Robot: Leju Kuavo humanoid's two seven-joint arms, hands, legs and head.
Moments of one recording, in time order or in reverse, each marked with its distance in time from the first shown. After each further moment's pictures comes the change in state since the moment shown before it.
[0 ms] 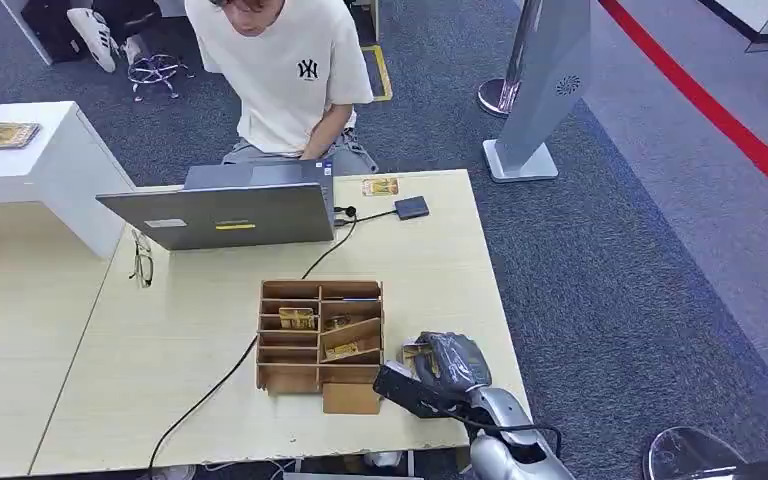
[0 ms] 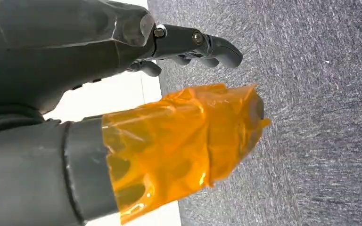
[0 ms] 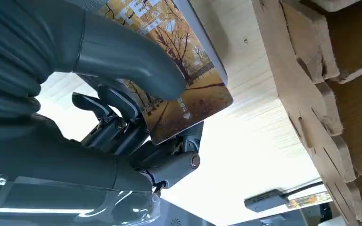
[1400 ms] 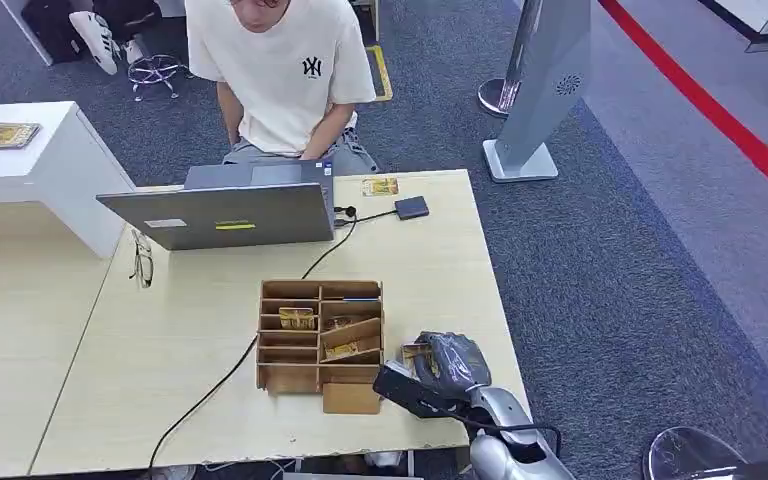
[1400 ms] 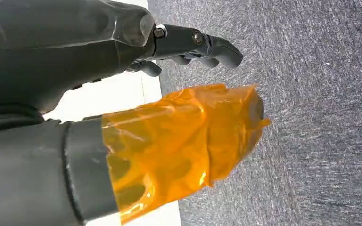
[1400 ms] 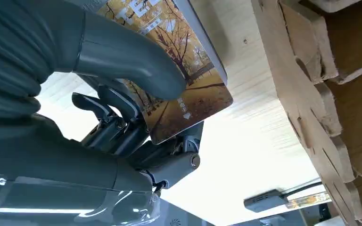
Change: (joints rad) left arm 0.000 -0.001 0.000 0.000 -0.009 0.005 0.000; right arm -0.002 0.000 0.000 0.002 -0.001 0.001 -0.003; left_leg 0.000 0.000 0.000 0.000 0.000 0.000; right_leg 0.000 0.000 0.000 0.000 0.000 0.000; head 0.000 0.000
